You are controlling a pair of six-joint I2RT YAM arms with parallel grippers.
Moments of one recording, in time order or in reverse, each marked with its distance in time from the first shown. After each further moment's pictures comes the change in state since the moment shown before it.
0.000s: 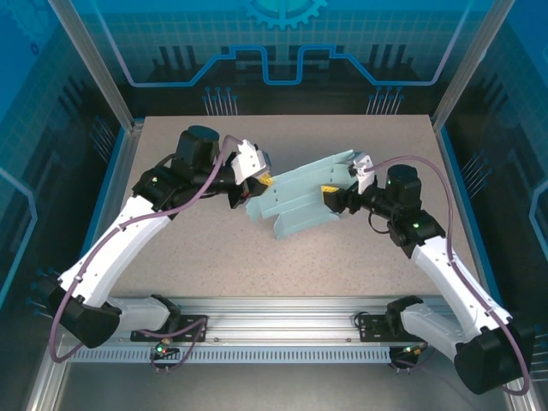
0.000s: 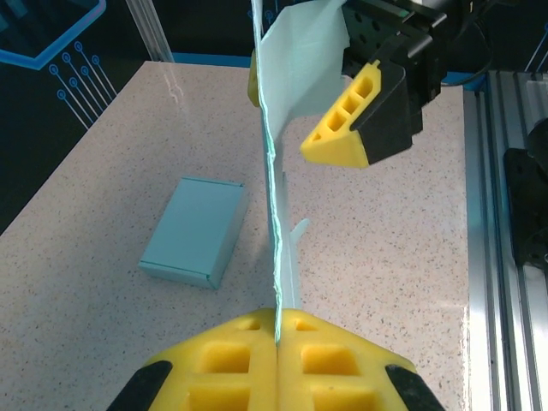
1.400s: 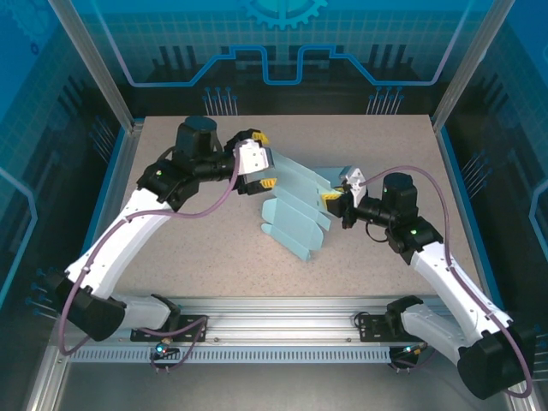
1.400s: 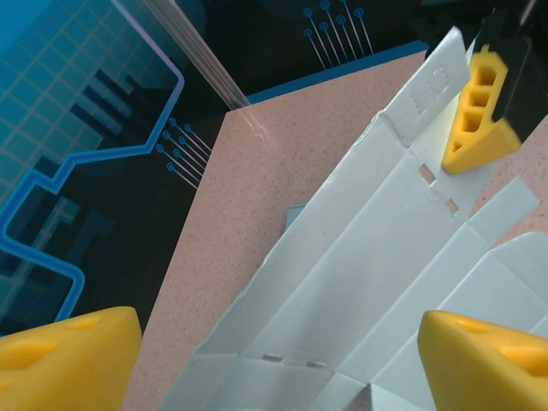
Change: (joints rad) left arm 0.042 0.063 0.019 0.172 -0.061 0.349; right arm 0.030 -0.030 -0.065 -0.007 -0.175 -0.046
